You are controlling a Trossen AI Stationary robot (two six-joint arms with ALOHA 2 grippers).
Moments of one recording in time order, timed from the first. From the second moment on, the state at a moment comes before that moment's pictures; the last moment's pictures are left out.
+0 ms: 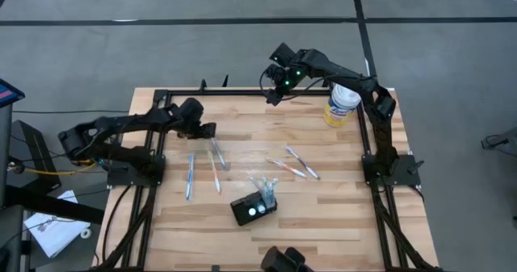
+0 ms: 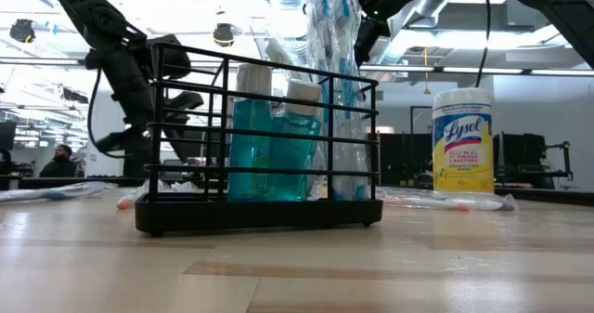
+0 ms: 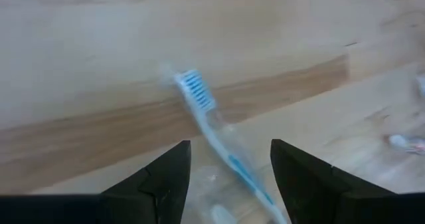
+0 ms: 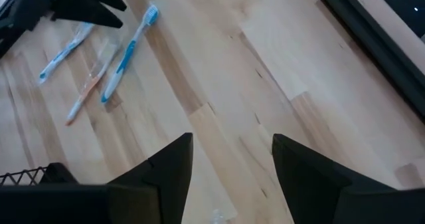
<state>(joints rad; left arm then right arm) 0.64 1.23 0.54 -0.35 0.17 -0.81 -0.60 2.02 1.94 -1.04 -0.37 0.08</state>
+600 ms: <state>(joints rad) 0.64 1.38 0.55 -0.25 0.18 -0.87 -0.61 2.02 1.94 -1.03 -0.43 0.06</state>
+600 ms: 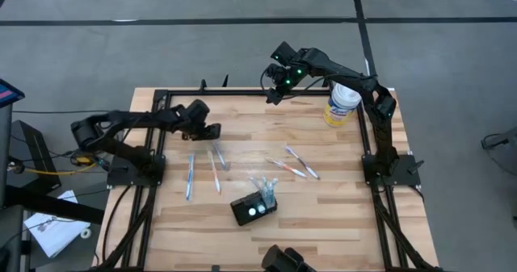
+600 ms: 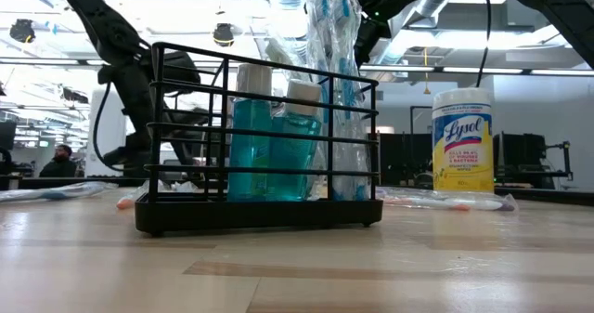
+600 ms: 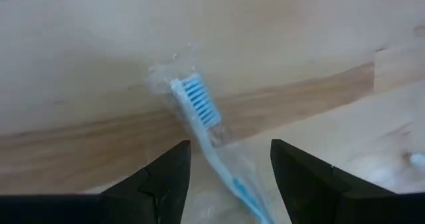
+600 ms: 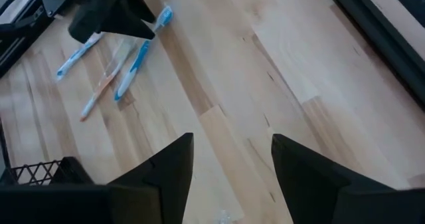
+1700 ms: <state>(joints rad) 0.63 1.25 0.66 0.24 0.18 -0.68 -0.61 2.01 2.01 -1.02 -0.42 0.02</state>
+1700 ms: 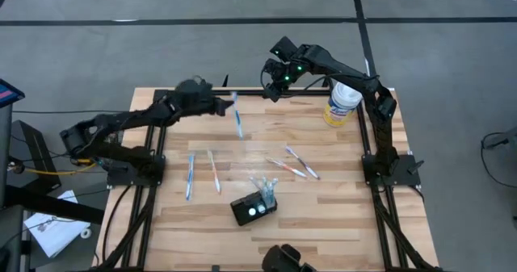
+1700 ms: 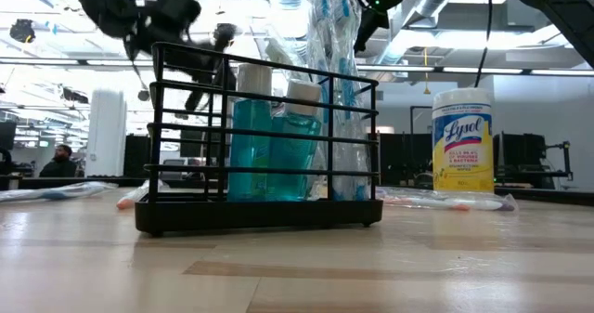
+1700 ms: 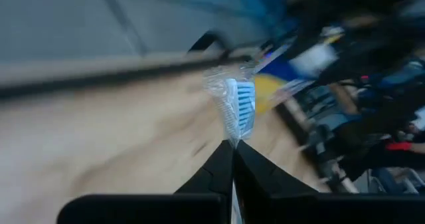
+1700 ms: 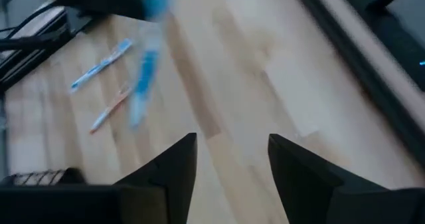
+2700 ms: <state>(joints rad) 0.59 1.38 1.06 0.25 0.21 -0.48 -0.63 1.90 2.01 -0.53 -0.67 0.37</state>
